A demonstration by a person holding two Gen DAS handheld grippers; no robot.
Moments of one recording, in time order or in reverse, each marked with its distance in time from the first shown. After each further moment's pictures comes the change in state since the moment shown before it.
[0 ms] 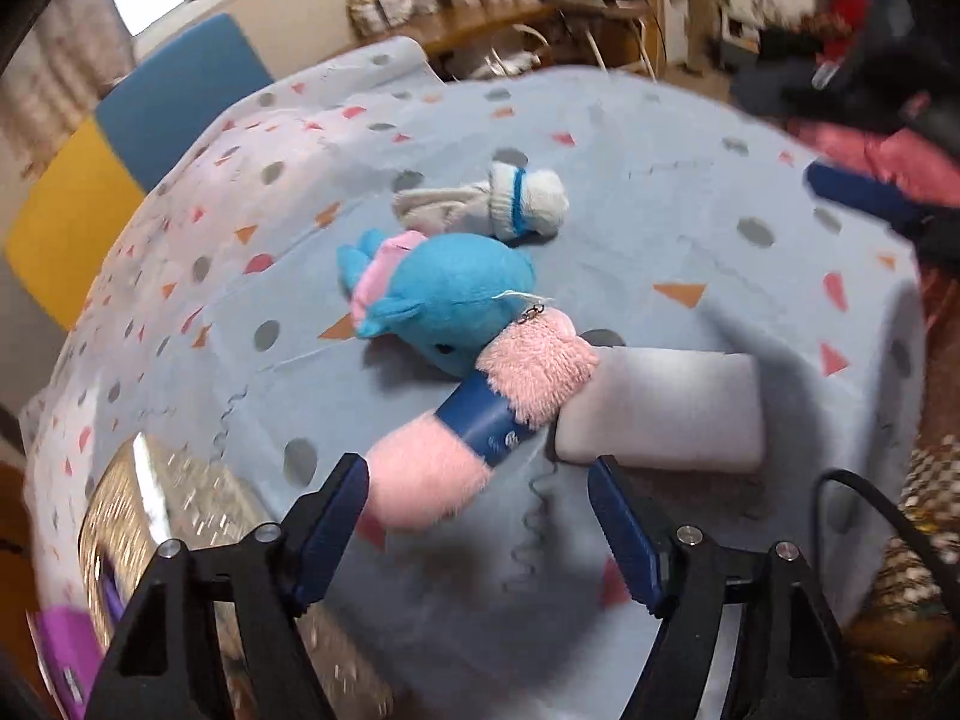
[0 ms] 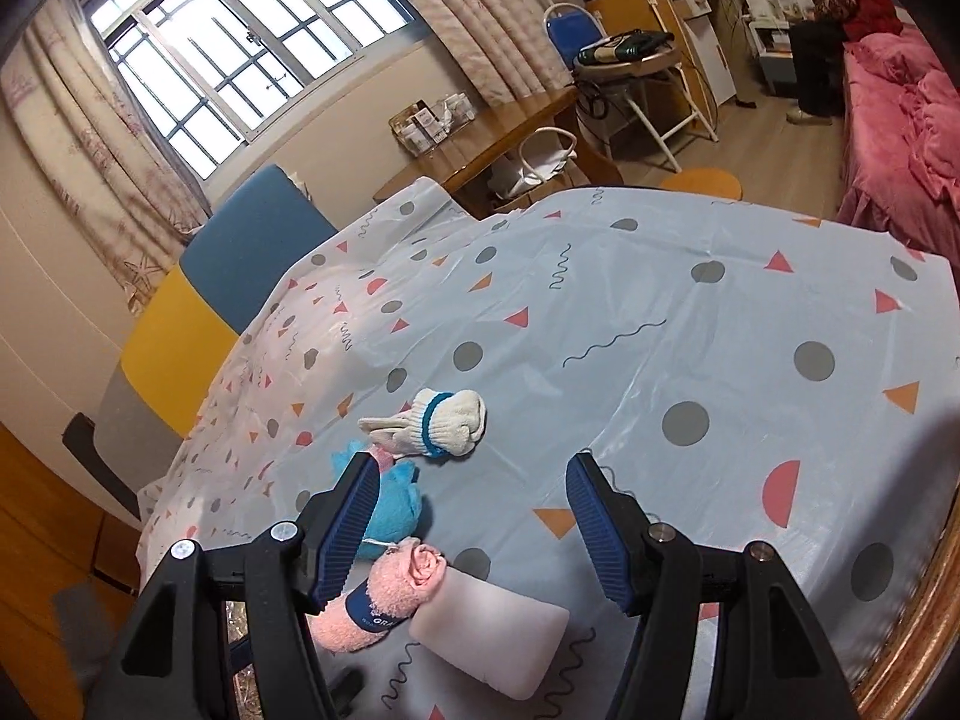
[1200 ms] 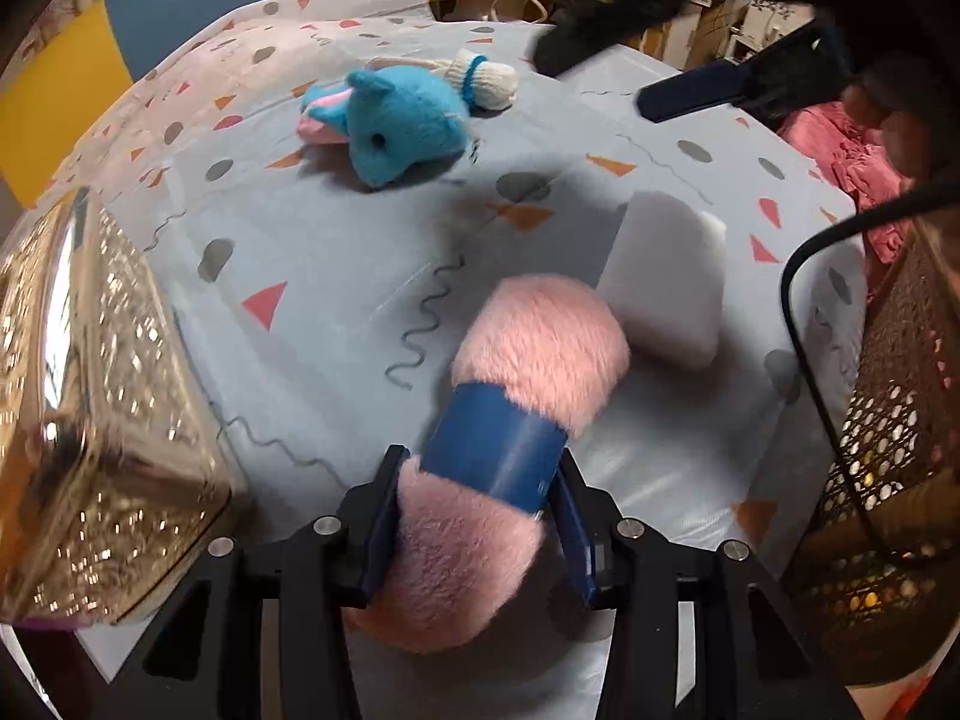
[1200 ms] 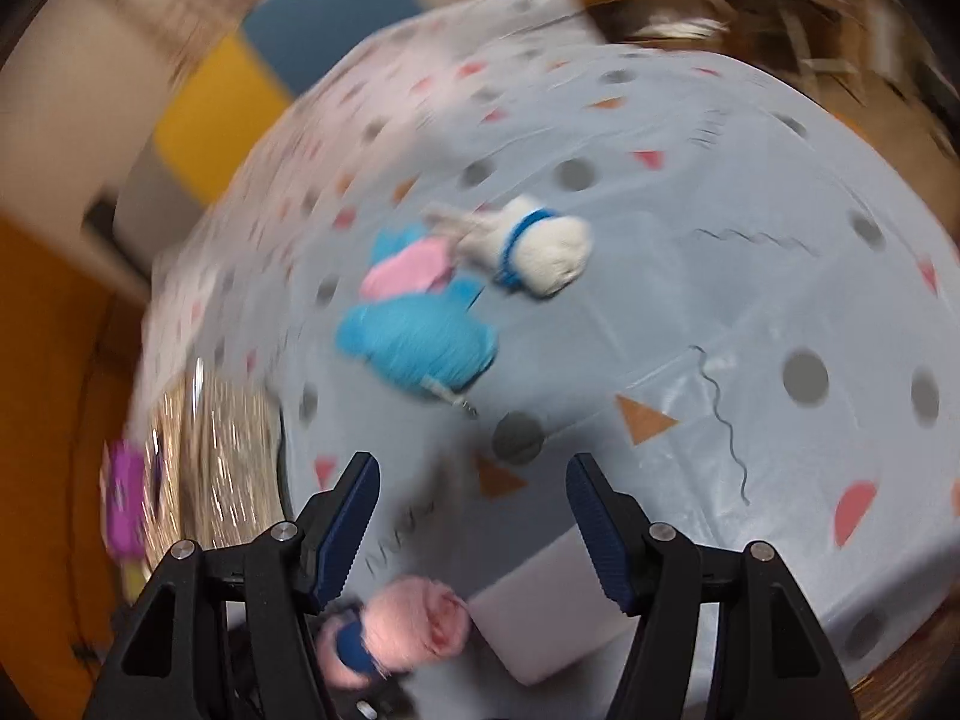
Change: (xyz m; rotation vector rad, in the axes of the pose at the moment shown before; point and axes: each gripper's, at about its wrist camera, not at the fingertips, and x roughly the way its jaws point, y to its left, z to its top) left arm -0.007 -0.014 -0.096 -0.176 0.055 -0.182; right arm 0.066 0.045 -0.007 -0.377 0.541 0.064
